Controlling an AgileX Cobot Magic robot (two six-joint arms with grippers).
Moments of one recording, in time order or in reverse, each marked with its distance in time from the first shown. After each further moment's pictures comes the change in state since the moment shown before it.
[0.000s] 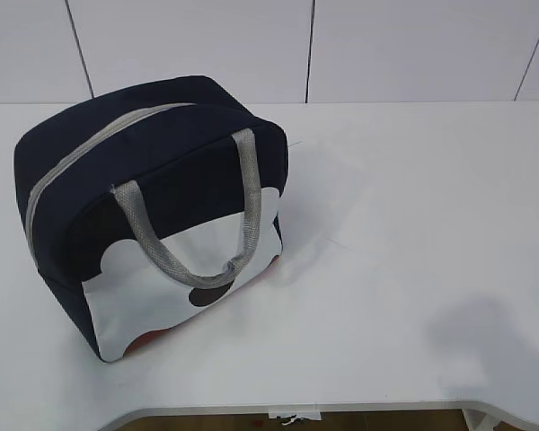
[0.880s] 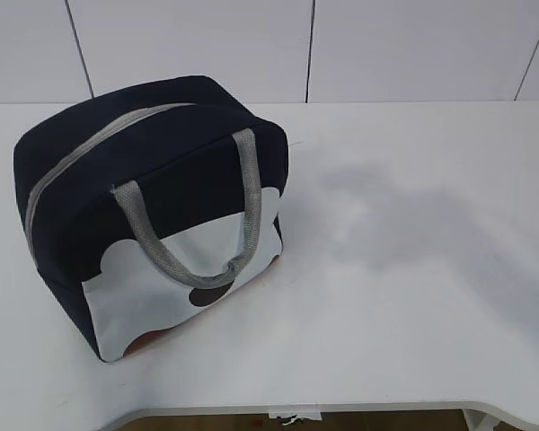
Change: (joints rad) left arm 0.000 0.478 -0.481 0.045 -0.006 0.000; right arm 0.000 0.669 -0.442 -0.008 -0.011 0.052
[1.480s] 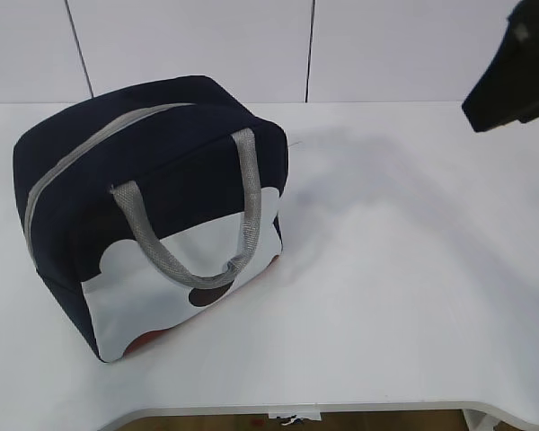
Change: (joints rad) left arm 0.000 0.534 -0.354 -0.008 -0.007 0.000; right arm 0.000 0.362 -0.249 -0.036 -0.004 0.003
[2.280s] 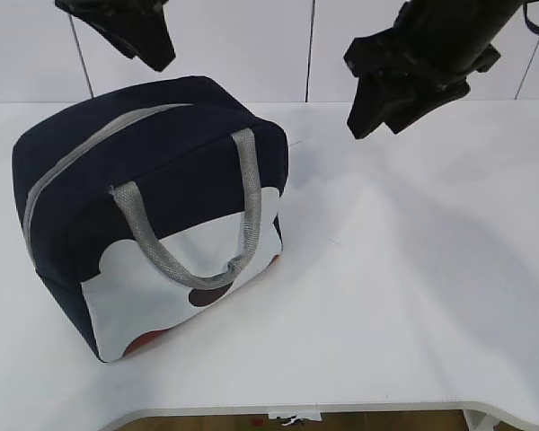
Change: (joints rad) left arm 0.000 0.568 -0.358 -0.130 -0.016 0.133; right arm 0.000 0.458 -0.285 0.043 -0.020 -0.024
